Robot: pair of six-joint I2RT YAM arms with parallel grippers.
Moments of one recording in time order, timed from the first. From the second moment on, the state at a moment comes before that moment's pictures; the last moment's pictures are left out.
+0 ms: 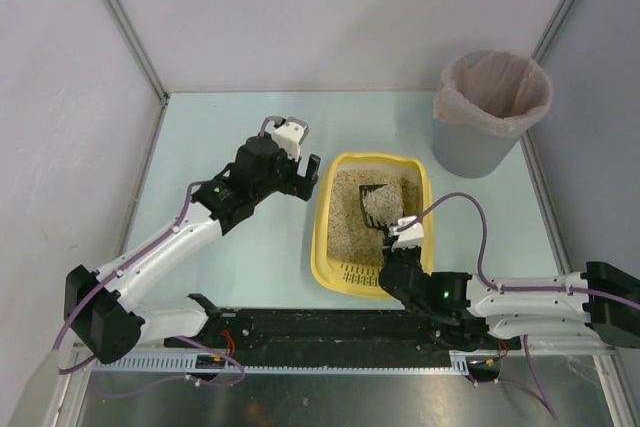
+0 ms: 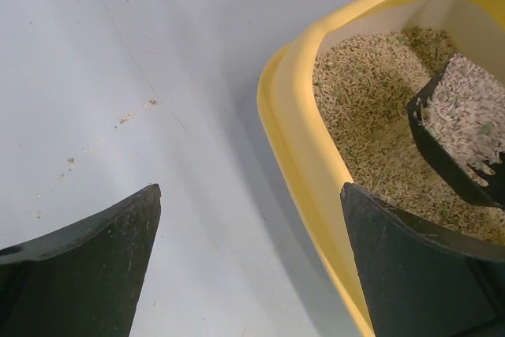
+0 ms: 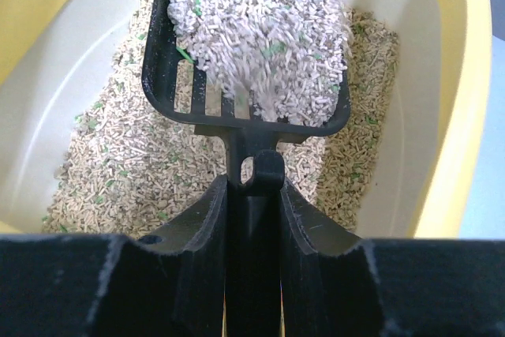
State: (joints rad) left arm -0.66 1.19 1.03 -0.30 -0.12 -0.07; right arm 1.35 0.98 0.37 0.01 1.08 0.55
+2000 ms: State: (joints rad) left arm -0.66 1.19 1.01 -0.30 -0.12 -0.04; right arm 1.37 1.07 0.42 0.12 1.05 0.32
